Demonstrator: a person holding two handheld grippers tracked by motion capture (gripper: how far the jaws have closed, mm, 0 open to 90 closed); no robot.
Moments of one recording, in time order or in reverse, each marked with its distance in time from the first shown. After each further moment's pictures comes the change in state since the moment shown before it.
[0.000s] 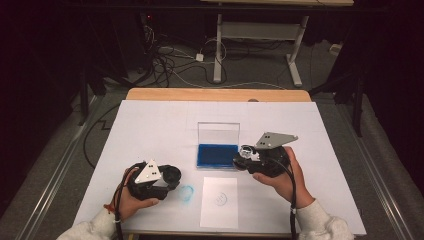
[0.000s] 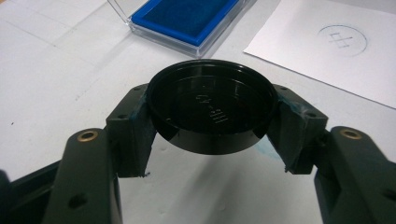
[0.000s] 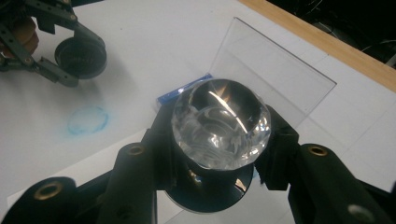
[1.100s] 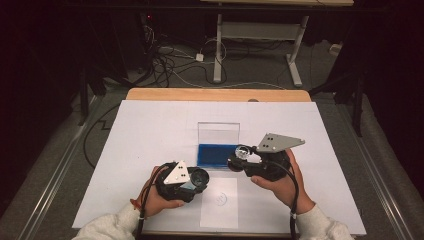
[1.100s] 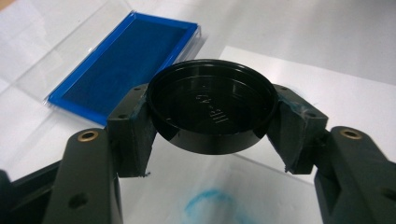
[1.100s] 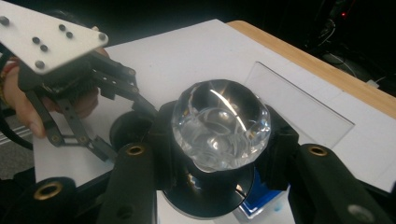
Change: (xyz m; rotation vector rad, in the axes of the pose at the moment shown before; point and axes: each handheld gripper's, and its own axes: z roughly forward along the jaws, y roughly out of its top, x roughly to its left) left arm -0.036 0.049 0.039 -0.055 -0.126 0.090; right arm 0.019 0.011 -0.015 -0.122 0.063 -0.004
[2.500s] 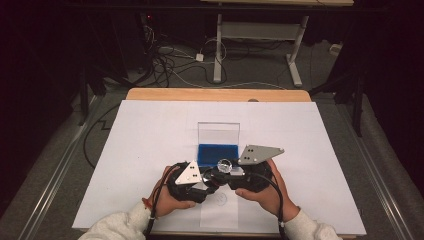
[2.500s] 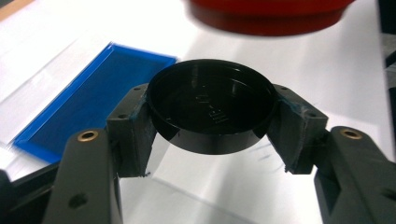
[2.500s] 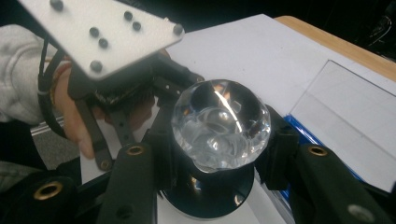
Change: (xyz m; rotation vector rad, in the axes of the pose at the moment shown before) left arm -0.007 0.016 0.014 -0.027 -0.006 0.002; right arm 0.029 -0.007 0.027 0.015 0.133 -0.017
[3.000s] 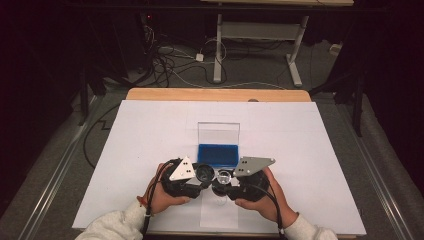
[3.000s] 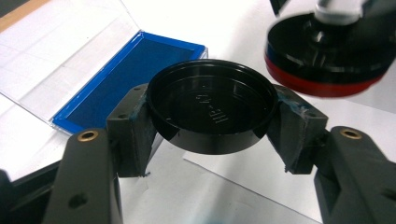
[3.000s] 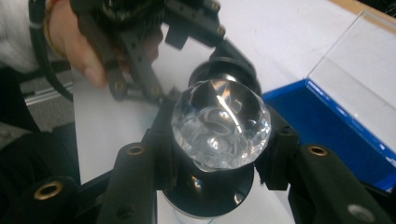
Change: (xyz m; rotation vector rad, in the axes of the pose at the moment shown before) left arm 0.011 -0.006 -0.008 0.000 0.043 -0.021; right arm 0.010 -0.026 0.013 0.105 0.003 -0.035
